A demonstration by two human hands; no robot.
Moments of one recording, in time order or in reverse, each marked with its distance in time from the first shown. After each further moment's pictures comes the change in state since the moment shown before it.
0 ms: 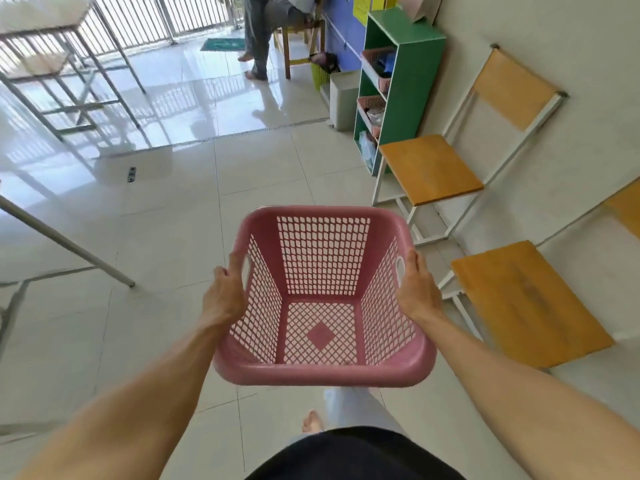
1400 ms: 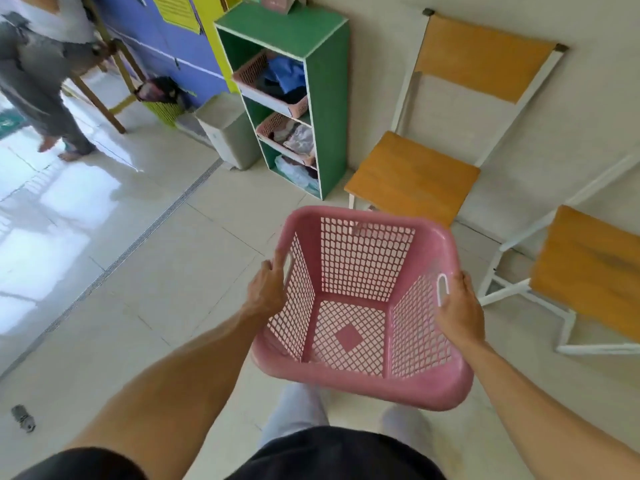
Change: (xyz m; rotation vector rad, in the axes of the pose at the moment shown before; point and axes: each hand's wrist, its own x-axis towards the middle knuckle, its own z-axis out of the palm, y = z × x) left_hand 0.680 0.157 0.000 0.314 -0.441 0.756; right_hand 0.384 -0.170 0.082 0.248 0.255 0.841
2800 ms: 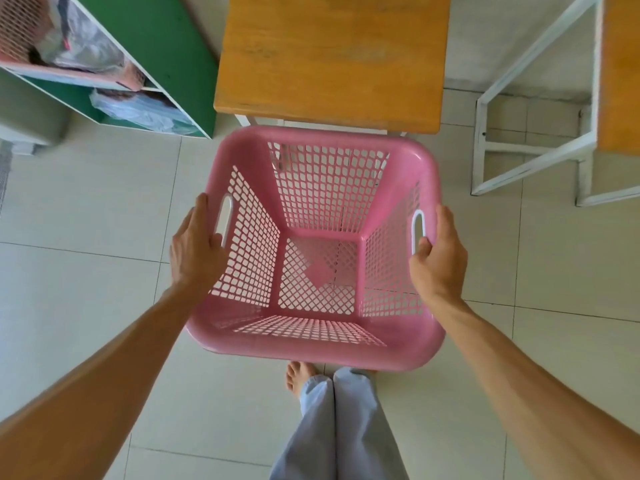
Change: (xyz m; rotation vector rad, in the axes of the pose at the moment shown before) left_hand 0.328 -0.020 0.217 -0.036 0.092 0.282; right_hand 0.144 0.085 0.256 0.202 0.318 0.437
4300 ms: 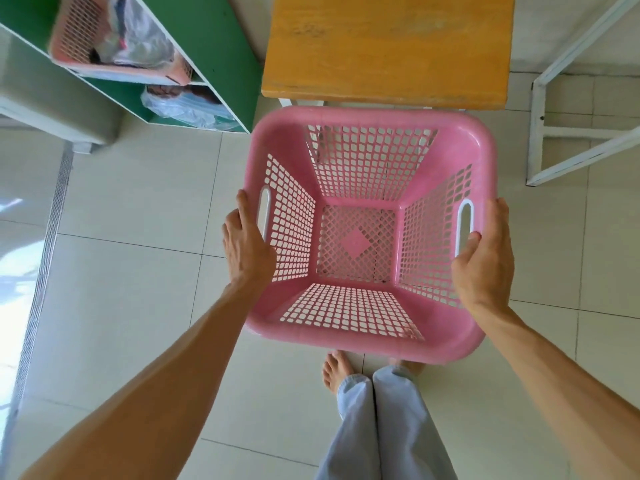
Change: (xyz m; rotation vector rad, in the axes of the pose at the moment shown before) left_hand -0.015 -0.027 0.032 0.029 -0.008 -0.107; right_hand -0.027 0.010 0.036 0.000 0.027 -0.039
